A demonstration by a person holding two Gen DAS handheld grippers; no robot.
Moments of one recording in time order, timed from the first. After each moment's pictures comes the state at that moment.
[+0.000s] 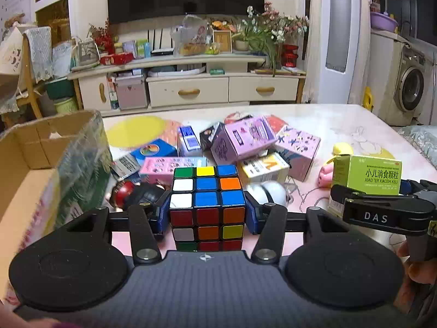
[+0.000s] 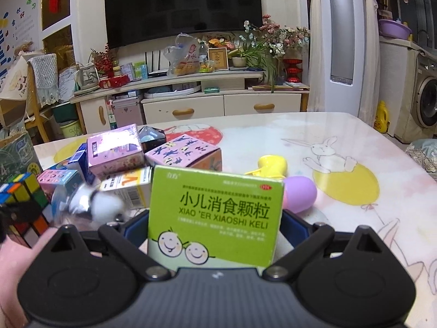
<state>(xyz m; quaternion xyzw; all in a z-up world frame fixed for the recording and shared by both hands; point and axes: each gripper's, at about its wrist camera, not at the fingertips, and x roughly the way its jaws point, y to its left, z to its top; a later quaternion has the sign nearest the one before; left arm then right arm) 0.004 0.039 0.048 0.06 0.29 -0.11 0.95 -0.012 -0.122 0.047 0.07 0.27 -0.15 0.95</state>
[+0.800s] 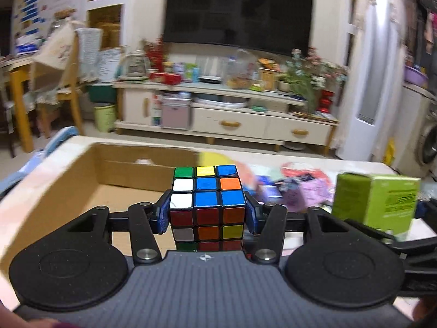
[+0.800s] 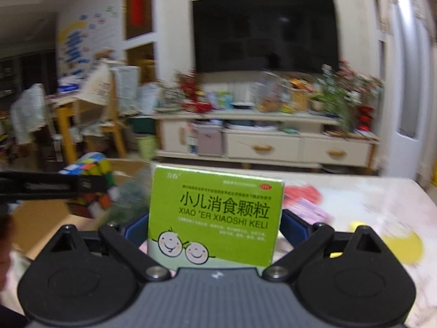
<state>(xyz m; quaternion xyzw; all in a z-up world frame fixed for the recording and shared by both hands) -0.002 0.148 0.106 -0.02 0.24 -0.03 0.97 -0.021 0.009 0.139 0.02 0.20 0.04 0.98</state>
